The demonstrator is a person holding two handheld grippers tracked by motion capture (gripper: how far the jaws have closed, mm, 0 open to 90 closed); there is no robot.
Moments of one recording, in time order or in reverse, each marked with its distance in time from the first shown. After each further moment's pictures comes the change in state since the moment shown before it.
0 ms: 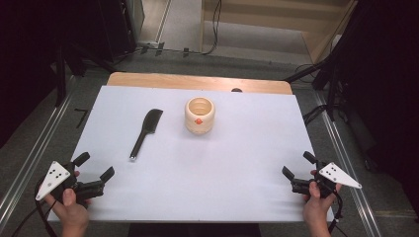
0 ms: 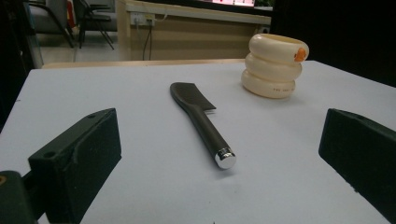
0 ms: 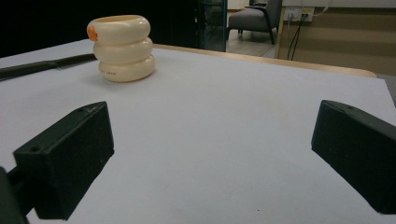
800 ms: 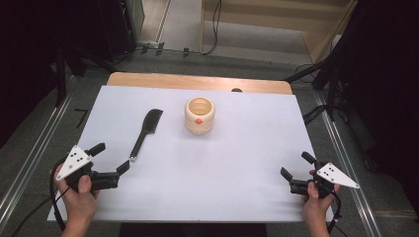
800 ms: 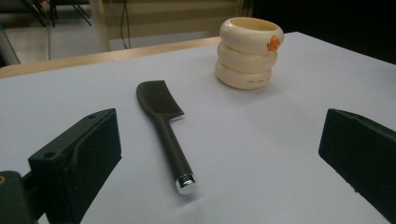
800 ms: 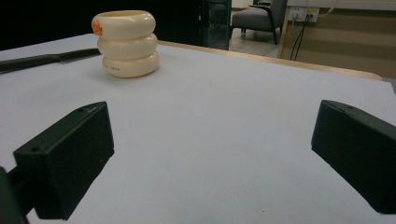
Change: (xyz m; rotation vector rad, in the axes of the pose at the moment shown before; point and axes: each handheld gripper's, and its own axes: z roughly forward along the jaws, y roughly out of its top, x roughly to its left) left arm -0.033 0.046 0.032 0.149 -0.075 0.068; right arm 0.003 0.000 0.002 0.007 0.010 -0.023
